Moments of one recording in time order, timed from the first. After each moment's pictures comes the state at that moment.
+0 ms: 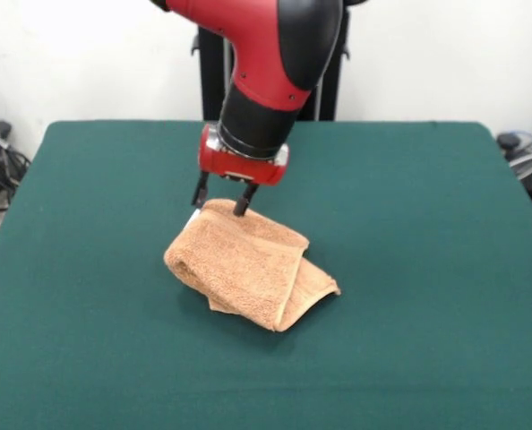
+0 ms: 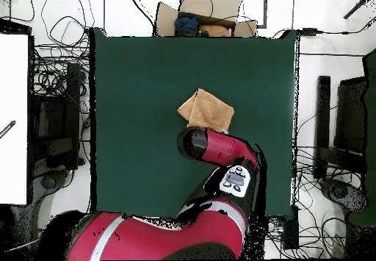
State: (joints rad) arm -0.05 -0.36 -0.35 1.62 0.09 0.32 1.39
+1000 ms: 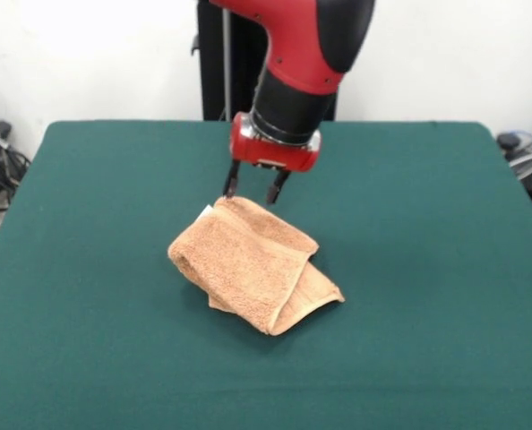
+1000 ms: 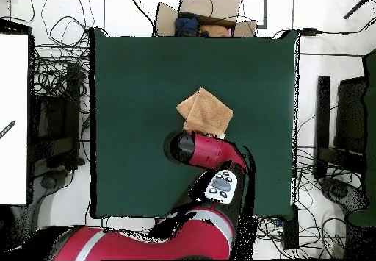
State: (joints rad) arm 0.00 -0.41 -0.34 1.68 0.09 0.33 1.39
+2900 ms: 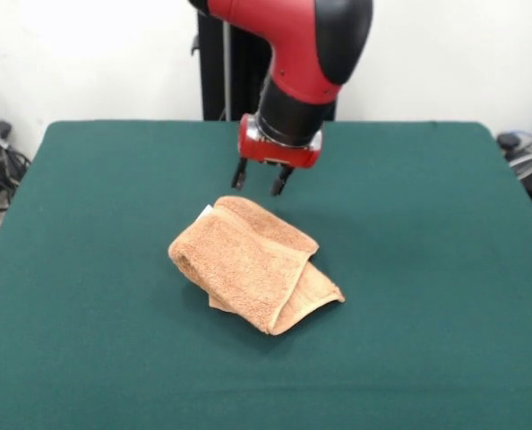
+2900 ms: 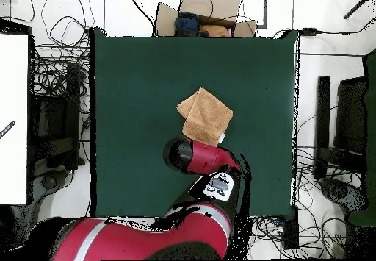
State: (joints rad) arm 0.00 -0.36 -0.33 1.72 0.10 0.34 1.39
